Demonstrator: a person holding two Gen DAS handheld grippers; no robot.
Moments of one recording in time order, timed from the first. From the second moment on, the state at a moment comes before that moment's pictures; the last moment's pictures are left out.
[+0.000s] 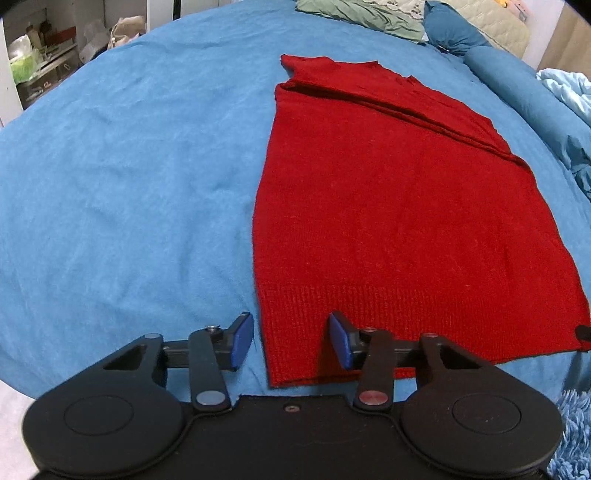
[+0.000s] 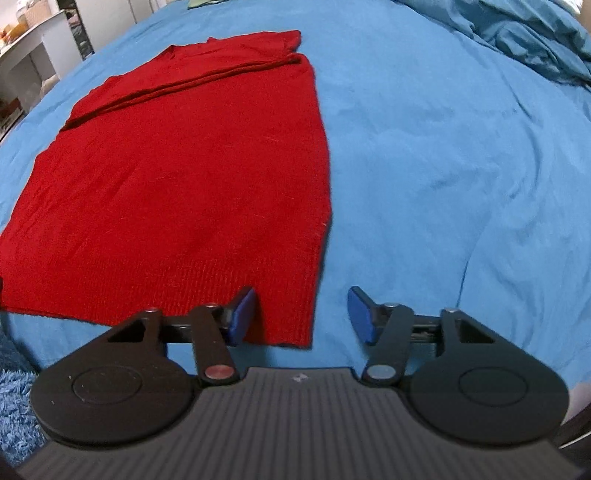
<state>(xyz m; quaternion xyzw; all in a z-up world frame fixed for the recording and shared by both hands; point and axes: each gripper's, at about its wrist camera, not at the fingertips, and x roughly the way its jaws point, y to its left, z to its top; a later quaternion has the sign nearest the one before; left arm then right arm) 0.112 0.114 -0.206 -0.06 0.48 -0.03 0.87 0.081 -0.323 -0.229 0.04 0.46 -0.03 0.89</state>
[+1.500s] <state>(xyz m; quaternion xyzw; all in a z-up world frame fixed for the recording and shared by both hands) 0.433 0.112 -0.063 -0.15 0.33 -0.03 0.93 0.424 -0.403 -0.071 0.28 0.30 0.03 0.91</state>
